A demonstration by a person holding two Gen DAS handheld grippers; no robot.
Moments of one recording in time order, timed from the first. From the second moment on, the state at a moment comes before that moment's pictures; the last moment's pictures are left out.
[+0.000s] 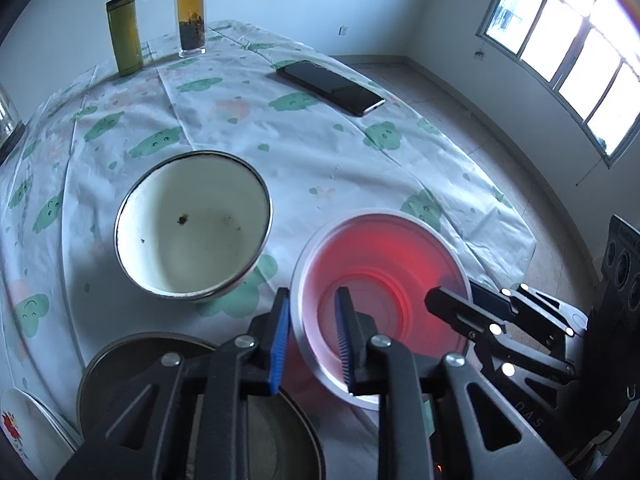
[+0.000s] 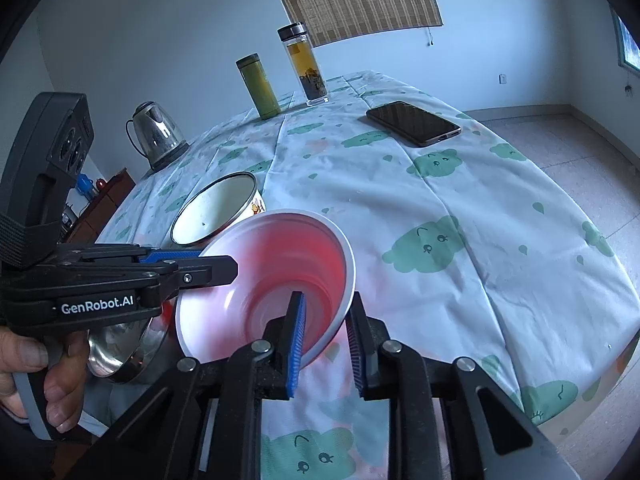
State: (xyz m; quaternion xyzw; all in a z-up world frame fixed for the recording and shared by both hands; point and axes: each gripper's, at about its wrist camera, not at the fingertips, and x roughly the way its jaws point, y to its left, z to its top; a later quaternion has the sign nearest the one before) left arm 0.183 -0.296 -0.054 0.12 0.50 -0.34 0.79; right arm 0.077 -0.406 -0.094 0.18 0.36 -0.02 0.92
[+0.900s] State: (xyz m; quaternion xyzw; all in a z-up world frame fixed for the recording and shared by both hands) left arm 0.157 -0.295 -0.045 0.09 0.48 -0.35 0.80; right arm 0.061 -0.417 -0.073 0.18 0.35 -0.04 0.92
